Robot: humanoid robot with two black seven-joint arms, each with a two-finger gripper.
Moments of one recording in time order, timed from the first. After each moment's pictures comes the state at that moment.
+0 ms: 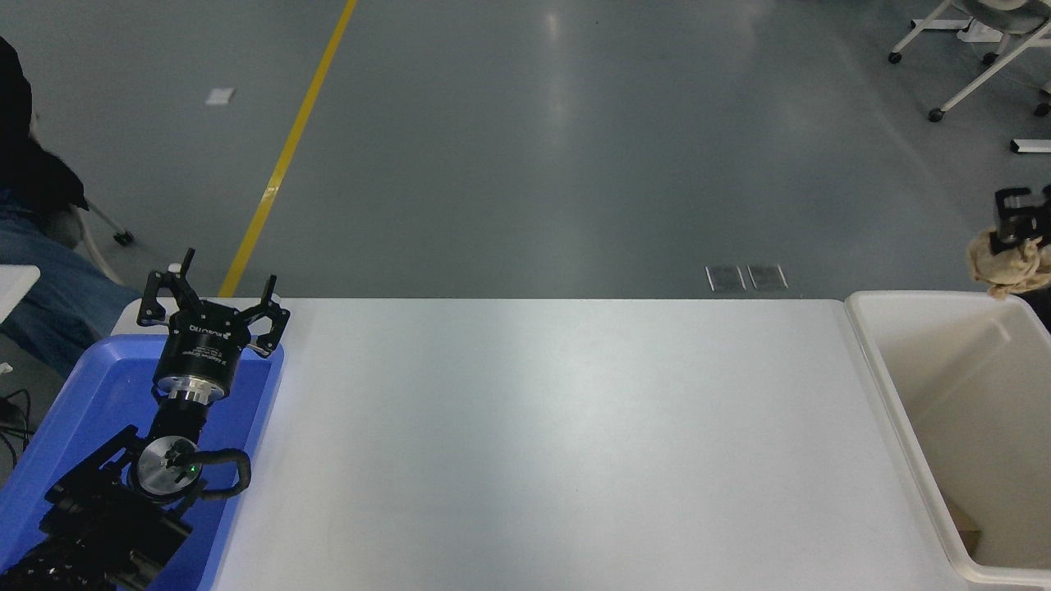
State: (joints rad) left arm -0.52 0.24 -1.00 -0.46 -0.12 -0.69 -0.40; right arm 1.83 -0.85 -1.10 0.86 -0.75 0.64 0.12
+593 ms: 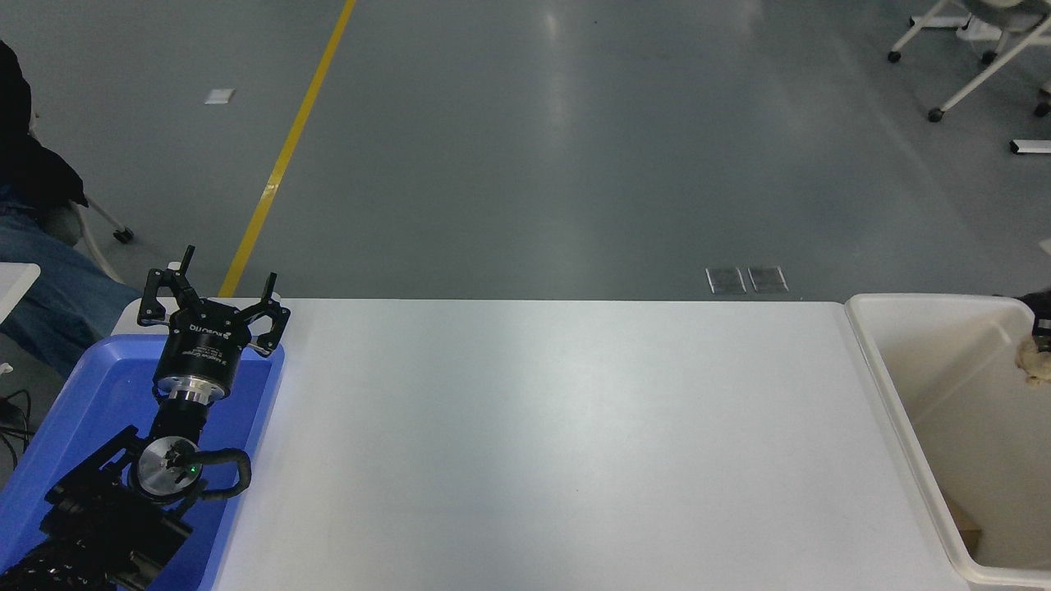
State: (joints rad) left arm -0.52 0.24 -1.00 -0.46 -0.12 -0.69 -0.40; right arm 0.96 -0.68 -0.59 0.38 -0.74 0.33 0.15
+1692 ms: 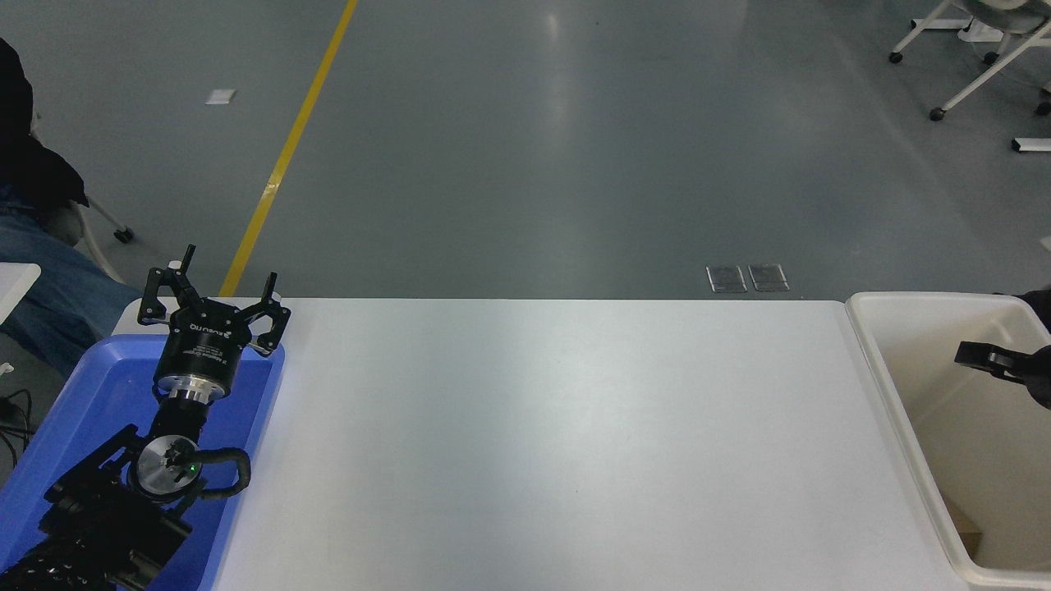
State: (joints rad) left arm -0.53 0.24 -1.00 -0.46 -0.12 -0.70 -0.39; right arm 1.13 -0.71 -0.68 0.49 -0.67 0.24 0.13
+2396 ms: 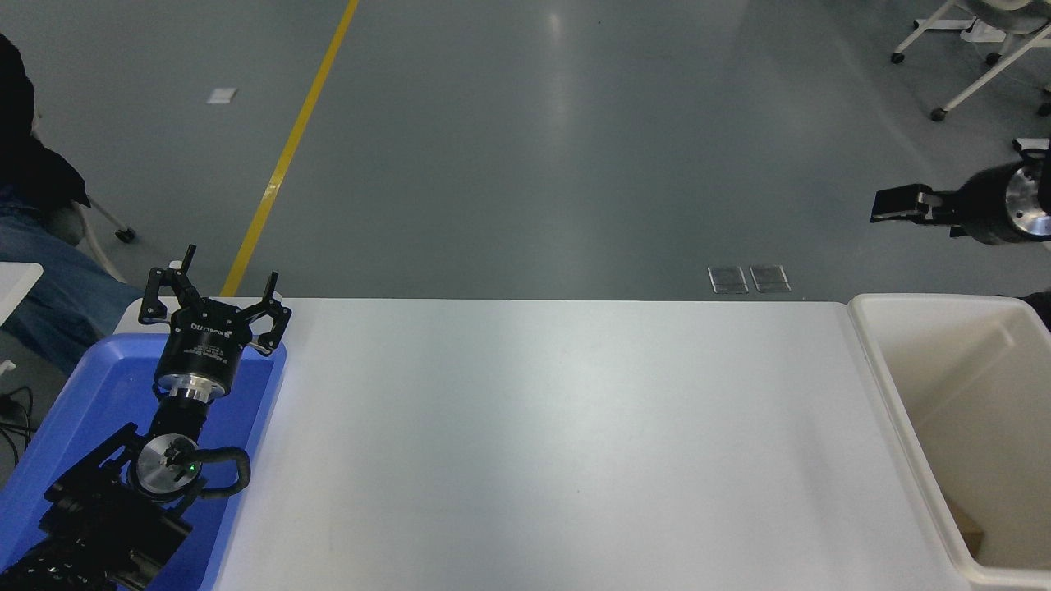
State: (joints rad) left arm -0.53 0.24 -1.00 -0.46 -0.12 -0.70 -0.39; right arm 1.95 -0.60 -1.09 1.12 -0.50 0.44 0.06
